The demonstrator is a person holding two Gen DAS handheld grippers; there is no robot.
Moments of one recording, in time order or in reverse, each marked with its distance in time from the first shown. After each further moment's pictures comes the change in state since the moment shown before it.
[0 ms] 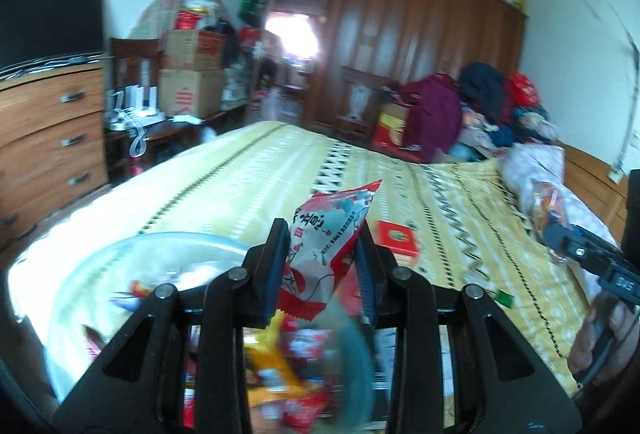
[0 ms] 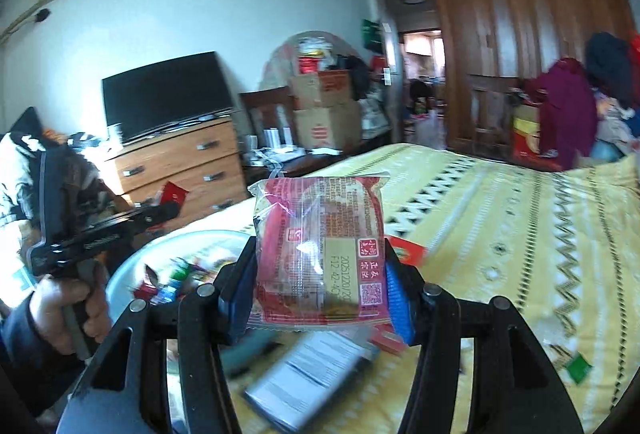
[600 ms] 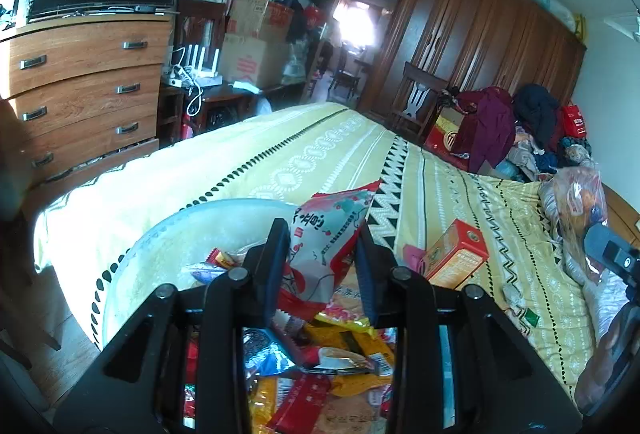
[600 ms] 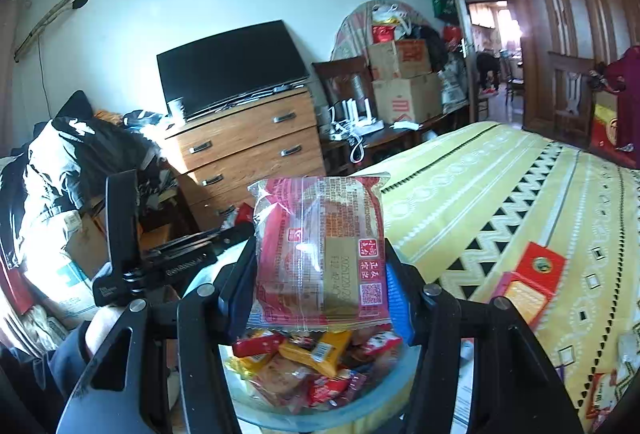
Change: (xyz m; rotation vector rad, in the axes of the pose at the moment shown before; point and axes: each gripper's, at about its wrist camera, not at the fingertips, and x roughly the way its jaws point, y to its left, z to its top) left arm -0.001 0.085 -0.020 -0.158 0.055 0.113; right arm 0.102 0.113 0.021 -0.012 0.124 0.248
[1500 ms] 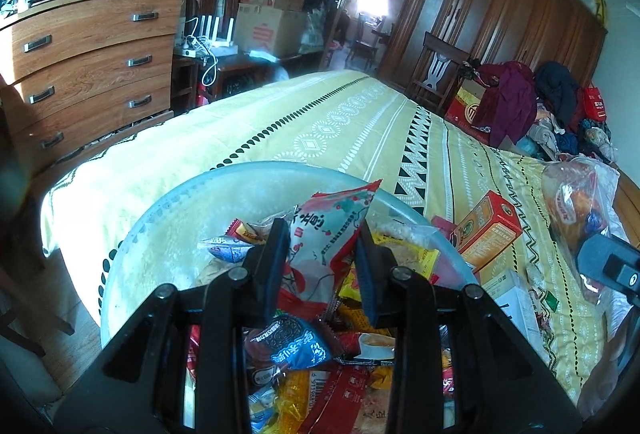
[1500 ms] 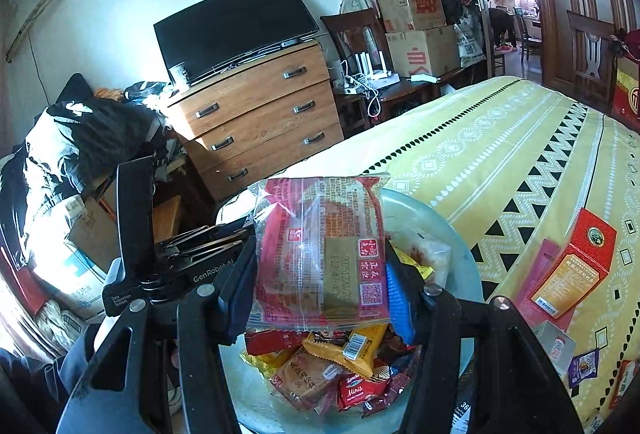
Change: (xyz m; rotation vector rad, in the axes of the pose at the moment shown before) left arm 0.022 0.023 -0.009 -0.003 0.111 0.060; right arm 0.061 0.009 -0.014 0.042 0.156 0.048
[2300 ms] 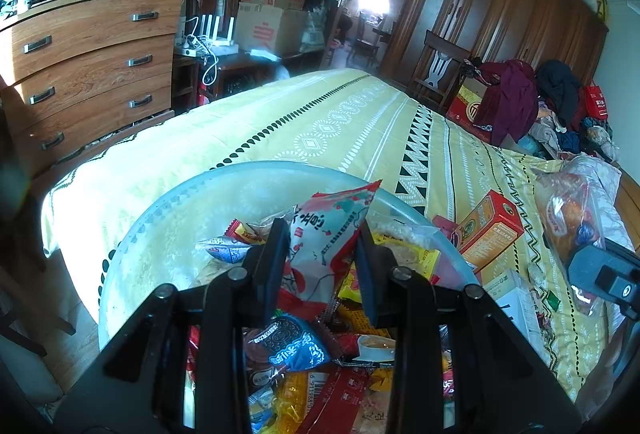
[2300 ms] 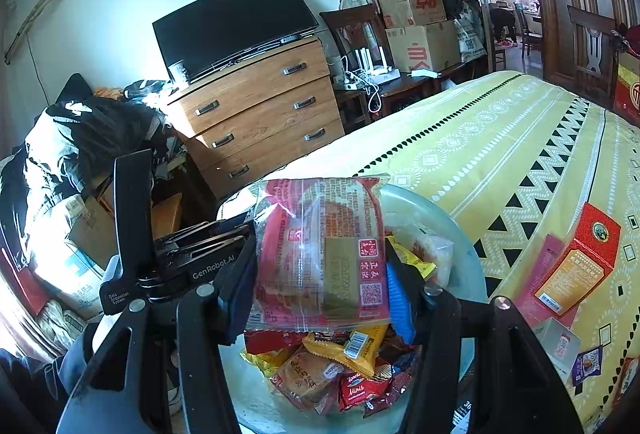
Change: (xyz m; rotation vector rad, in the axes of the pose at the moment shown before) left arm 0.002 -0.001 0.003 0.003 0.005 0.006; right arm 0.004 -0.005 -0.004 0.008 0.014 0.008
